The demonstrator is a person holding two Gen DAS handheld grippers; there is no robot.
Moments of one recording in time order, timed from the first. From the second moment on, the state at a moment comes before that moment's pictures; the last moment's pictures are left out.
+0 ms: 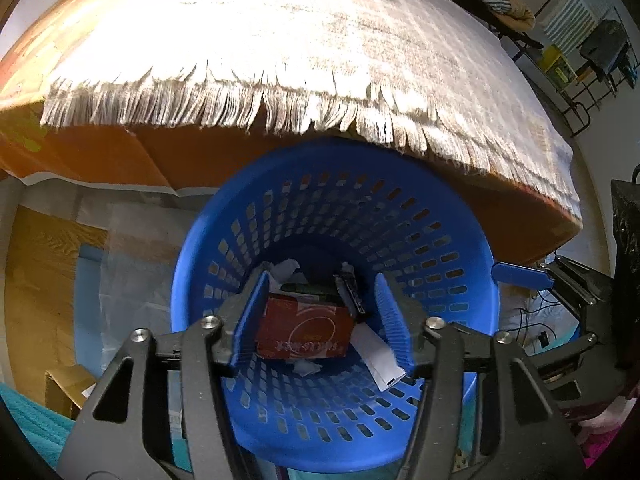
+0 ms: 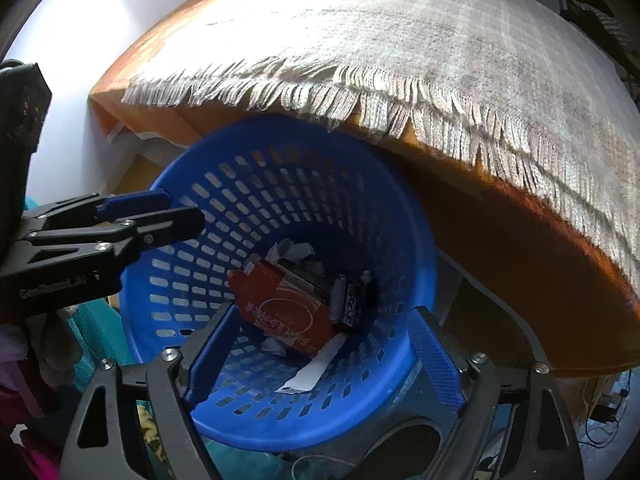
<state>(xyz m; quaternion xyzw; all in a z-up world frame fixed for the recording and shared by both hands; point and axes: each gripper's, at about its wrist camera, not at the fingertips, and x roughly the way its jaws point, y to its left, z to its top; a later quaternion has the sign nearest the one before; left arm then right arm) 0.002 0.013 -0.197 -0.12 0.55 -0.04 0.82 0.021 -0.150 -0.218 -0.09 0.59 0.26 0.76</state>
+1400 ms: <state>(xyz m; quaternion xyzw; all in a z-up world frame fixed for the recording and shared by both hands) 0.074 0.027 -0.107 -0.07 0.48 -0.08 0.87 0.085 -0.175 -0.127 -0.06 0.48 0.26 0.83</state>
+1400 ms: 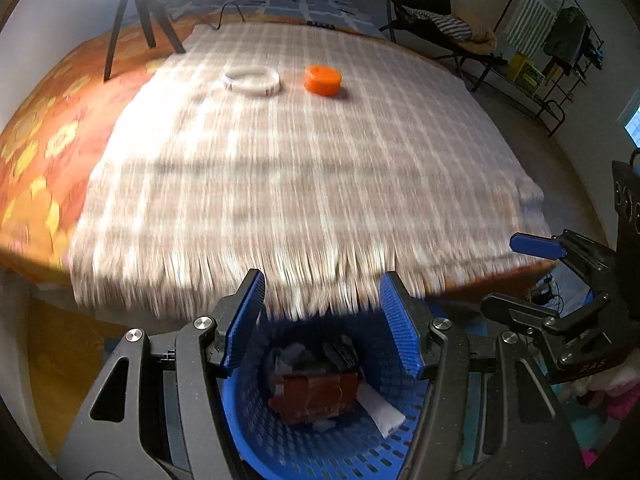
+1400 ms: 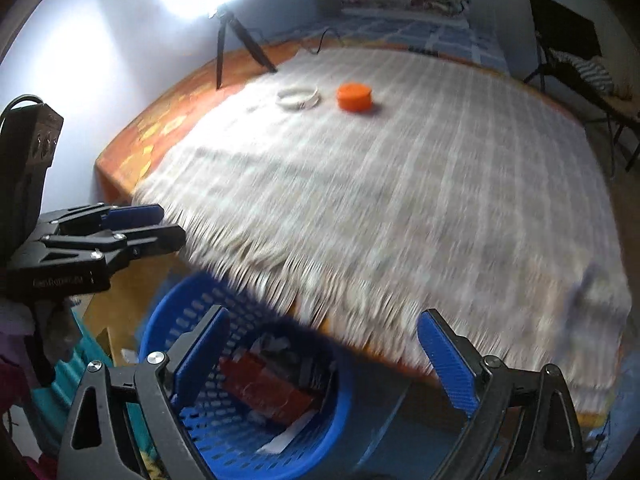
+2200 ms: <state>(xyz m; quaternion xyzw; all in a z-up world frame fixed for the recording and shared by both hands) 0.248 0.101 -0.115 -0.14 0.49 -0.04 0.86 0.243 -0.121 -0.108 -0.08 0.44 0.24 0.86</state>
